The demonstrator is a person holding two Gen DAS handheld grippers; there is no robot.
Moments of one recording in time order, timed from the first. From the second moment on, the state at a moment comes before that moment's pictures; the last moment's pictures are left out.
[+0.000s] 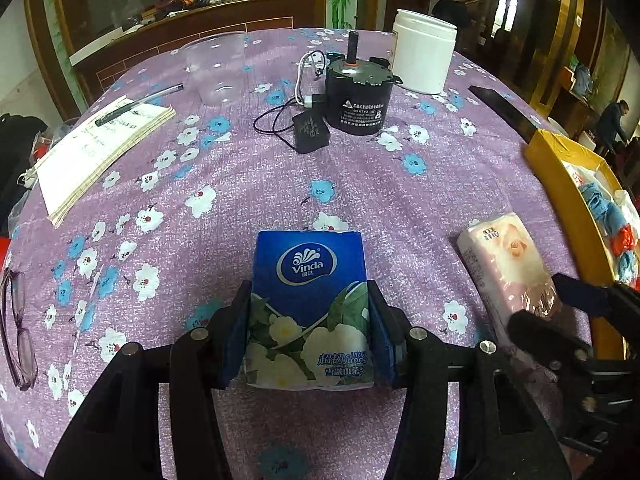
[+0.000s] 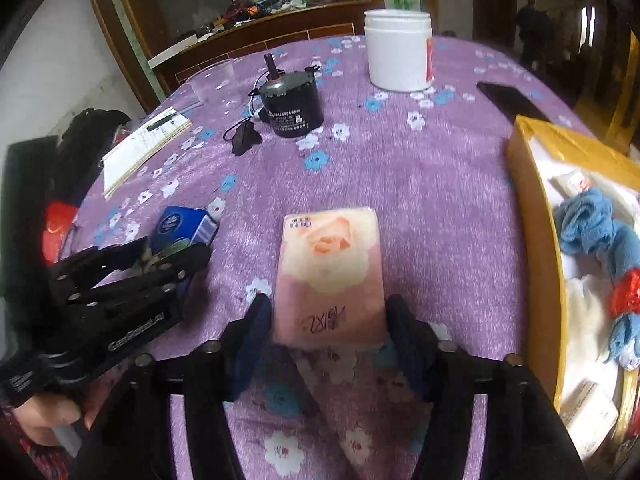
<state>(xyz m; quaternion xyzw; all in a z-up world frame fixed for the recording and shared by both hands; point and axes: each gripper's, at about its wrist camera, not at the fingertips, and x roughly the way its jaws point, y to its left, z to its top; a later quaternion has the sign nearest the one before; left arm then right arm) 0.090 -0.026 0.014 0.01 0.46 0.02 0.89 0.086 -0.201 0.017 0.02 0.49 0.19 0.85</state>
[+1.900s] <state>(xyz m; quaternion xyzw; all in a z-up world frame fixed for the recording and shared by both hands) 0.070 -0.037 0.045 0.05 0.30 0.09 0.95 0.096 -0.185 0.045 0.02 0.36 0.24 0.90</state>
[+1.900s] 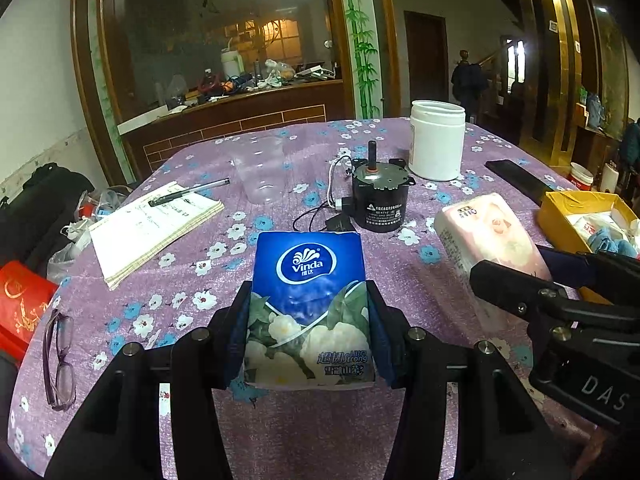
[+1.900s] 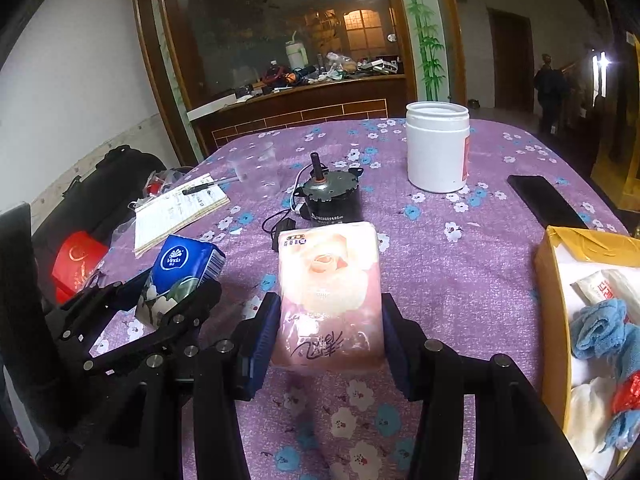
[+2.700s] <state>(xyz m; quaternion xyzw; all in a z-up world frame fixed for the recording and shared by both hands) 0.068 -0.040 0.048 0.07 0.28 0.10 0.95 0.094 -0.188 0.050 0.03 0.35 0.24 0.90</state>
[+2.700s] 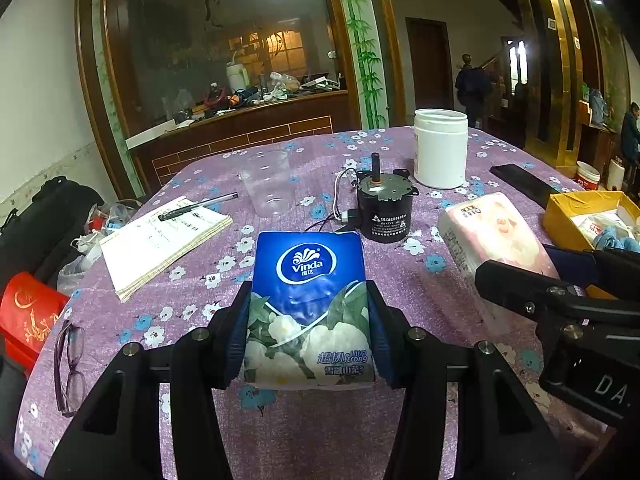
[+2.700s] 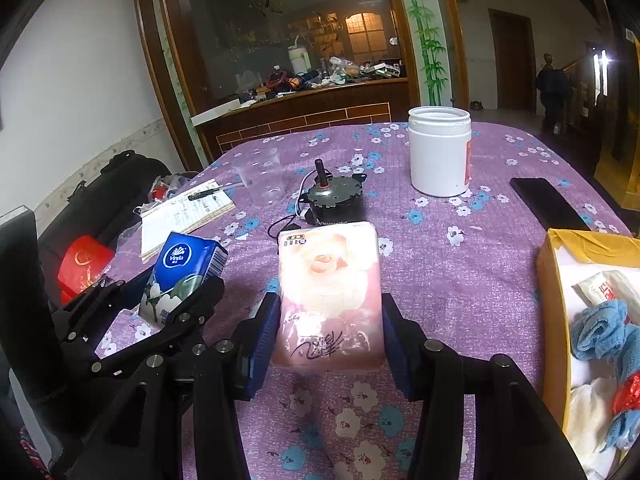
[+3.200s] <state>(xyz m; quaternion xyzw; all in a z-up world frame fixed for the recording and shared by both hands) 0.054 -0.044 0.062 0.07 0.24 0.09 0.96 0.092 -0.201 0.060 0.05 0.35 0.21 0.91</state>
